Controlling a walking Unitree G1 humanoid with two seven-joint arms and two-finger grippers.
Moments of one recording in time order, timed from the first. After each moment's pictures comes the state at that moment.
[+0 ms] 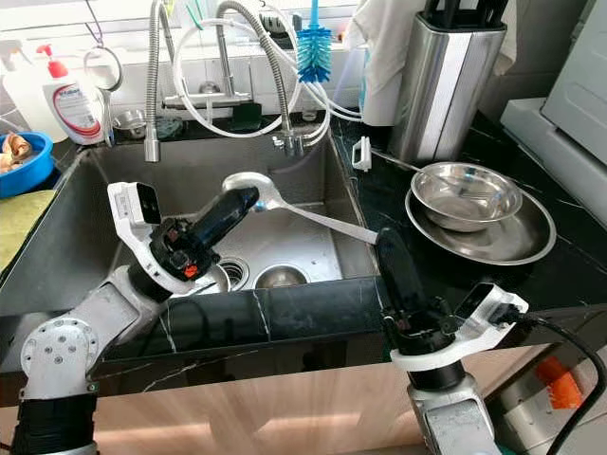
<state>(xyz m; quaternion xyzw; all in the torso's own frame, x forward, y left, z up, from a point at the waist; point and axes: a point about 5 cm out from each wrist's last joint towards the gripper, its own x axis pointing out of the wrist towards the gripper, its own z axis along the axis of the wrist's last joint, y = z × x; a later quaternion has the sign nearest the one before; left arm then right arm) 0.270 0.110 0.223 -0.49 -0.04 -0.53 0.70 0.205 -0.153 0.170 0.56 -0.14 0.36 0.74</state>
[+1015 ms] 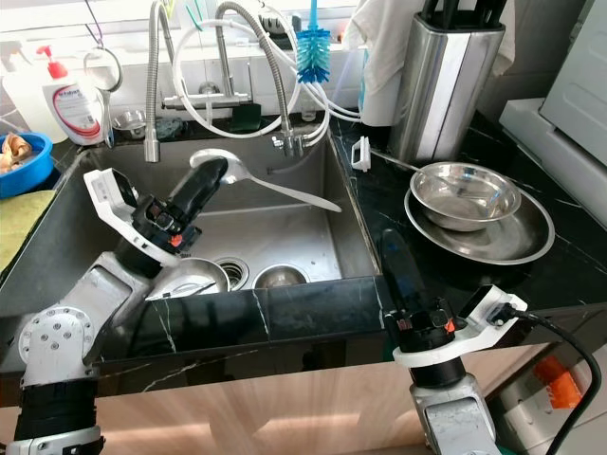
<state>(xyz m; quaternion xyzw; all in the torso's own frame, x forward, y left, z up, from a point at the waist) 0.301 0.141 0.224 -0.51 -0.08 -0.38 0.77 0.207 -0.160 0.160 0.54 -0.12 0.32 0.77</state>
